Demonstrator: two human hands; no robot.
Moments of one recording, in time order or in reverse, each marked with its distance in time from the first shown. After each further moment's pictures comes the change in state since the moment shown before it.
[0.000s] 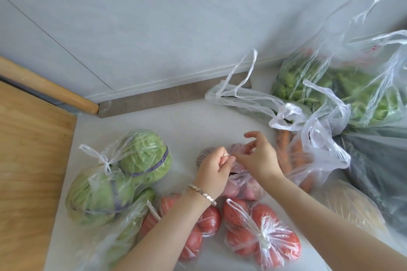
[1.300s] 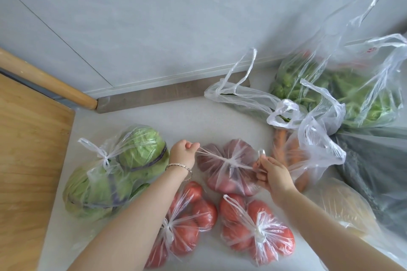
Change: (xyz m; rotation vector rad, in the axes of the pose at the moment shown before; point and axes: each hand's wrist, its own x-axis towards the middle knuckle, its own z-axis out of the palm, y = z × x) left_hand 0.037 -0.053 -0.034 0.126 0.236 -0.442; right_hand -0.013 0.055 -0.020 0.549 -0.049 0.413
